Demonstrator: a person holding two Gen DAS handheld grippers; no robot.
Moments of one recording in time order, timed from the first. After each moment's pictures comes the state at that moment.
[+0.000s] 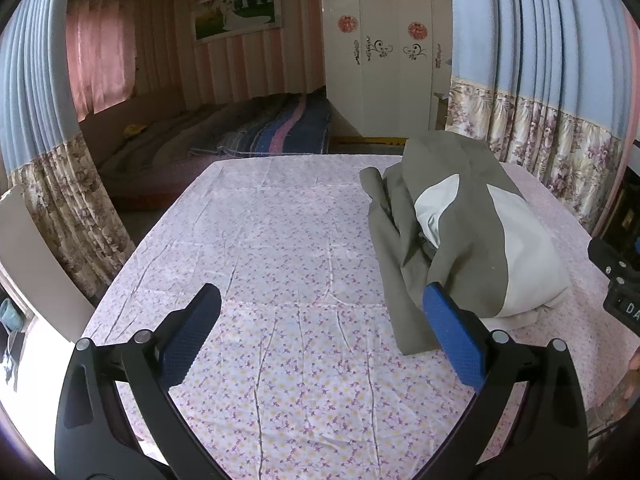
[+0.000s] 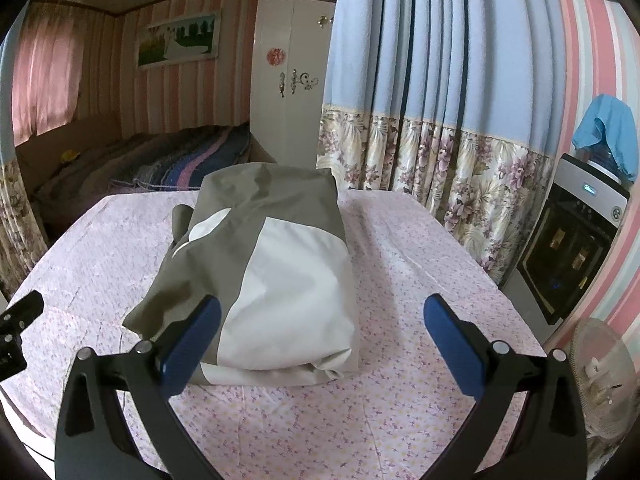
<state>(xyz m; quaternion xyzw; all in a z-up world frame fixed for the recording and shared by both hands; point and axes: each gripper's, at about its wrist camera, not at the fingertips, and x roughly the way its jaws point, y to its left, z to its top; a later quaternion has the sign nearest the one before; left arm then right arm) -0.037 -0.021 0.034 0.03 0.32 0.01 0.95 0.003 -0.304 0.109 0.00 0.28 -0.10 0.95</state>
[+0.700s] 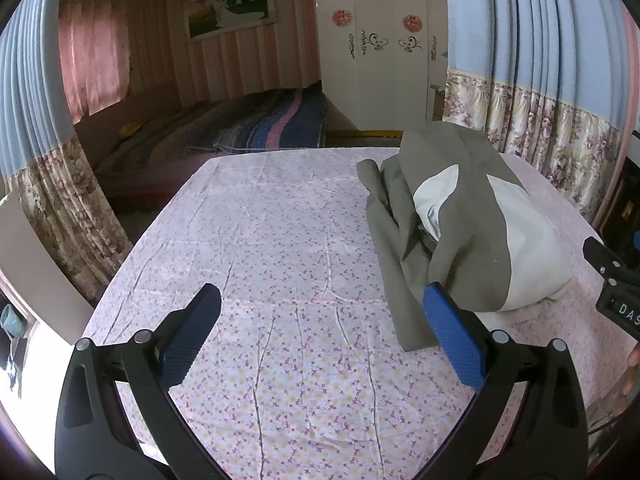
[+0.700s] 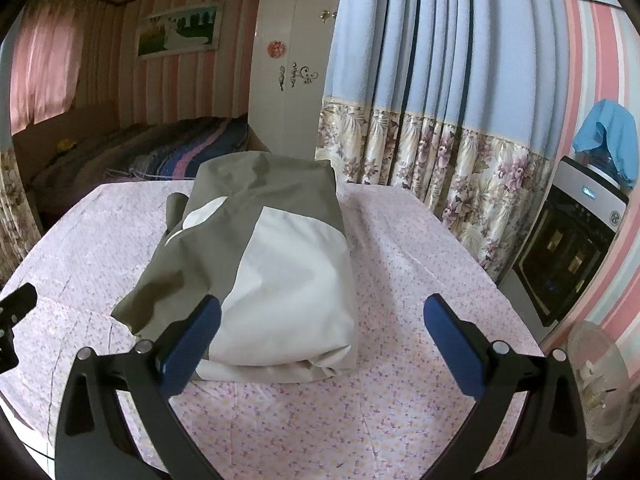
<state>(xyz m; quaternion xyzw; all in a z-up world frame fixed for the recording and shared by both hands) -0.031 -0.024 0.029 0.04 0.33 0.01 0.94 0.009 -0.300 0.099 -0.02 0.29 -0.11 0.95</state>
